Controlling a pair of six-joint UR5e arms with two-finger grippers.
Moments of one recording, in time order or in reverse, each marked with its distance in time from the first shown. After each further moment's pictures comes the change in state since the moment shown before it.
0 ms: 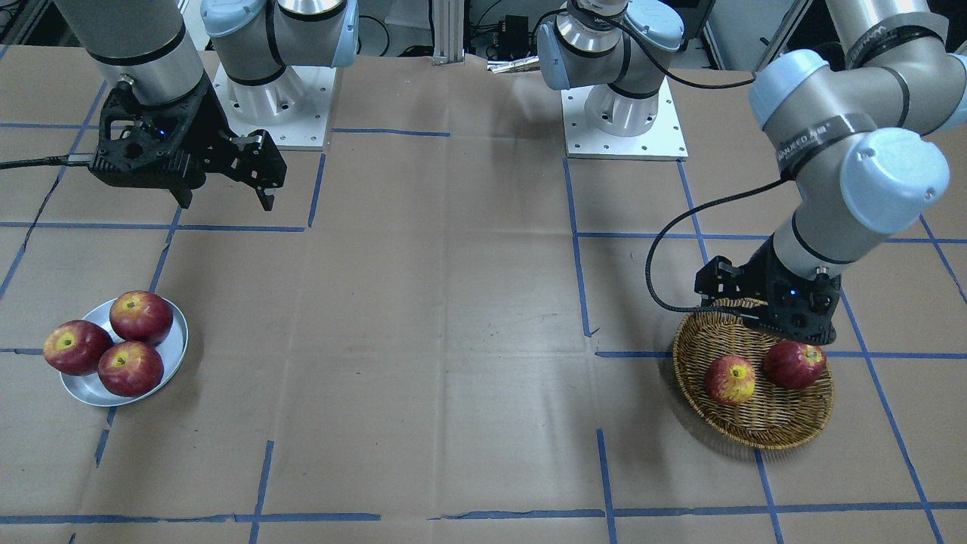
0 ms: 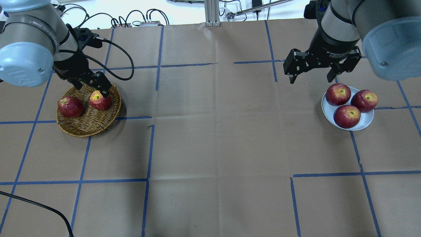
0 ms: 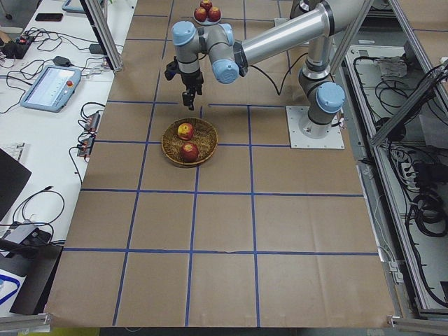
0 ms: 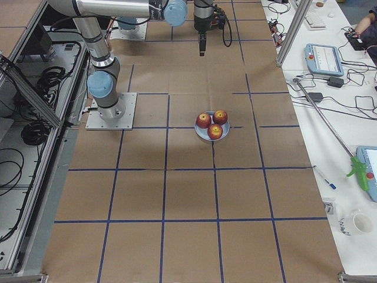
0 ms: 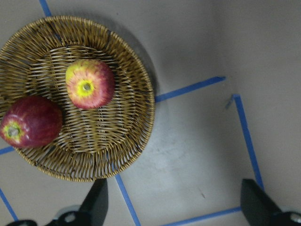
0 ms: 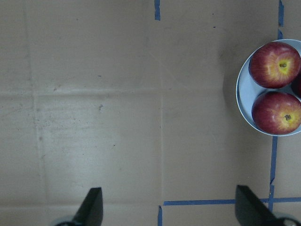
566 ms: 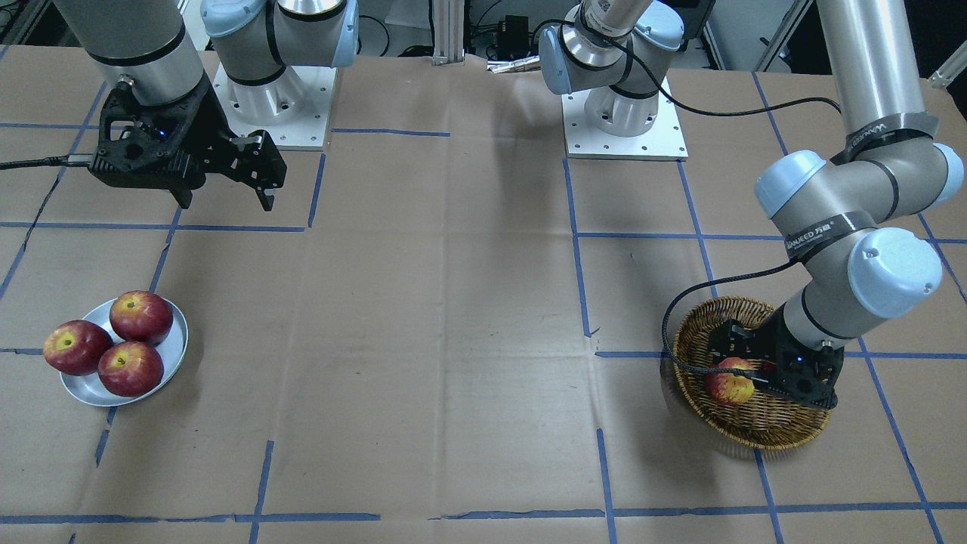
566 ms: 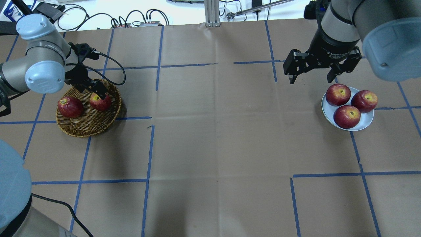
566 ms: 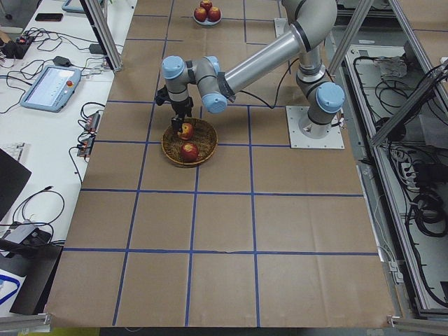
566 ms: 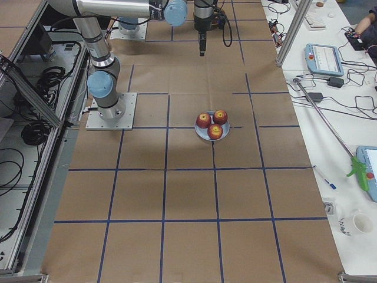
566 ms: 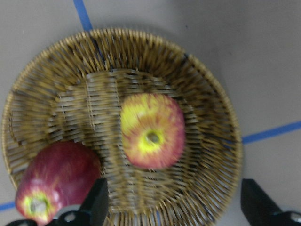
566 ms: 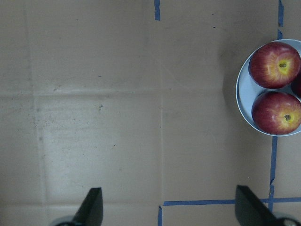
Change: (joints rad) left arm 0.049 -0.164 -0.001 0.205 -0.033 0.117; right arm 0.000 0.000 0.000 0.000 0.000 0.001
